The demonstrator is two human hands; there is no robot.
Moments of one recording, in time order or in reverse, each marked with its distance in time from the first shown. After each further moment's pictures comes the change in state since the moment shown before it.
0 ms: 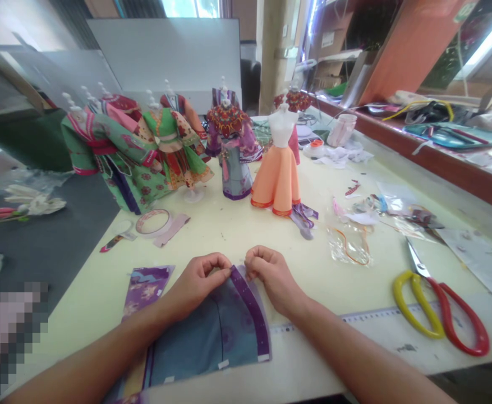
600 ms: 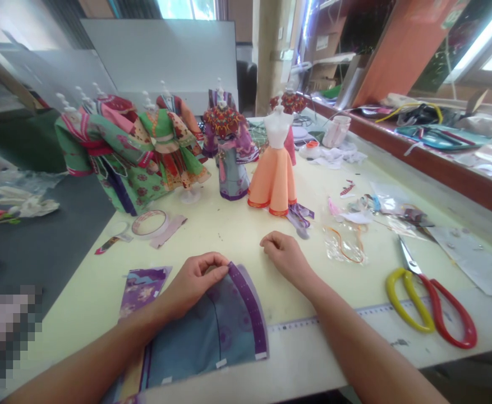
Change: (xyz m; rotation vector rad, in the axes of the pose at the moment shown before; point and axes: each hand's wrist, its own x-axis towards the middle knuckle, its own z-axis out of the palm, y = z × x) left_hand 0.000 -0.006 -0.003 -0.007 0.002 -0.007; right_hand 0.022 -0.016 -0.043 -0.778 0.170 -0.182
